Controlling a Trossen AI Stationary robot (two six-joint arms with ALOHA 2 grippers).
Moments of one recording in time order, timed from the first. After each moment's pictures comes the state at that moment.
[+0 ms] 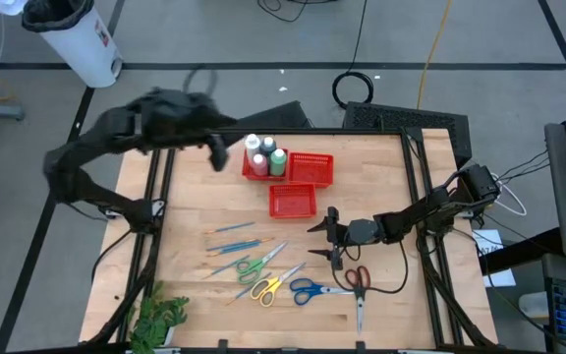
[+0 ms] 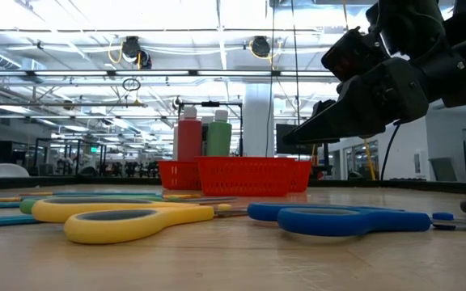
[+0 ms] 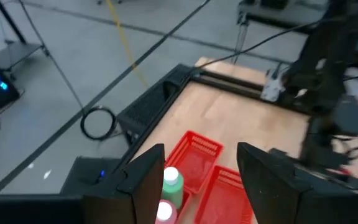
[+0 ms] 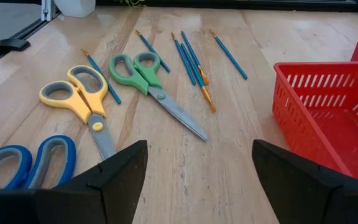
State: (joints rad) left arm 0.19 1.28 1.78 -0.94 -0.24 -0.11; right arm 0.26 1.63 0.44 0.83 0.20 0.09
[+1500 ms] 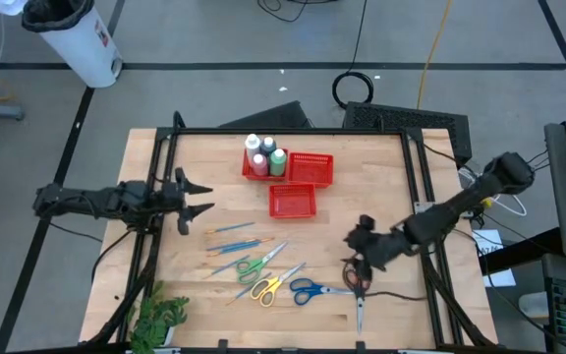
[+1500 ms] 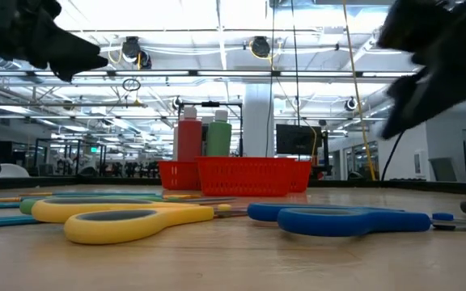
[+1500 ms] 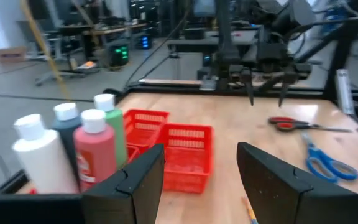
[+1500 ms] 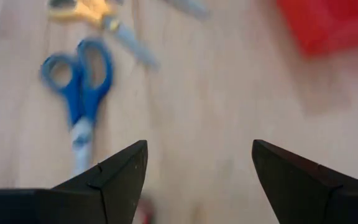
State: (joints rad) left arm -0.10 0.19 0.21 -0.09 -0.24 0.00; right arm 0.55 1.23 0.64 -0.34 0.34 0.66
